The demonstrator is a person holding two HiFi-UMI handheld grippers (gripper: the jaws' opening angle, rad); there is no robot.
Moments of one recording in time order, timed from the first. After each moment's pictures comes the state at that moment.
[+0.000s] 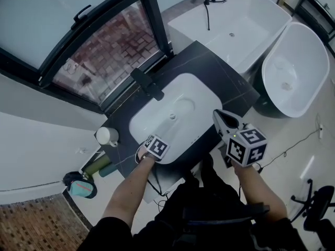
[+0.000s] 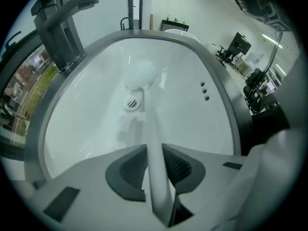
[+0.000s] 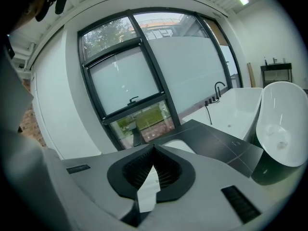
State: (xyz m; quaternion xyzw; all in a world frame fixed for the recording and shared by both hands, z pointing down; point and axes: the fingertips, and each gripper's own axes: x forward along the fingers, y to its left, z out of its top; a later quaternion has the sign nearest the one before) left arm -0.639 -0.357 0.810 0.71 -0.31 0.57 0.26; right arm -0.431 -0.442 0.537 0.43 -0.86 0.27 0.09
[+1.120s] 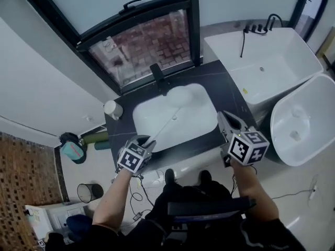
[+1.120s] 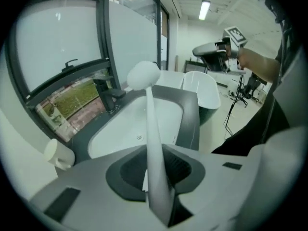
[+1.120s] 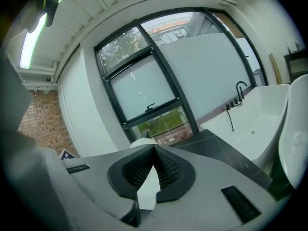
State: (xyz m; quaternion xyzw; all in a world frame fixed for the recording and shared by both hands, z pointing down) left arm -0.499 -0.269 0.595 0.73 -0.51 0.39 0.24; right arm -0.294 -0.431 0.463 0.30 -0.92 0.25 0.05
